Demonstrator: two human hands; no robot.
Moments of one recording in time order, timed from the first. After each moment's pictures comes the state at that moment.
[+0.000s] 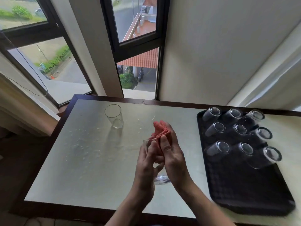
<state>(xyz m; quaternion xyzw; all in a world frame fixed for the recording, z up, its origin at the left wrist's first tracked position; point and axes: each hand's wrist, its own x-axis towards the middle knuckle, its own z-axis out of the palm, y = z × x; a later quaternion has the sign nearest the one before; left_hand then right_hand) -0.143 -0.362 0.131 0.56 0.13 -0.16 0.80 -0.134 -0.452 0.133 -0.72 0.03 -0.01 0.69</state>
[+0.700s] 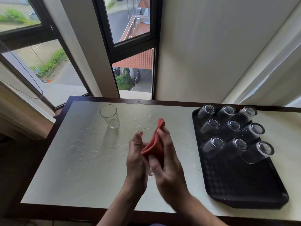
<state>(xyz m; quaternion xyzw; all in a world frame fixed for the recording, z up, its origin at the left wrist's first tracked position) -0.135 -0.361 0.139 0.50 0.17 -0.12 0.84 -0.173 -0.449 0.144 -0.80 -0.02 -0.10 0.59</state>
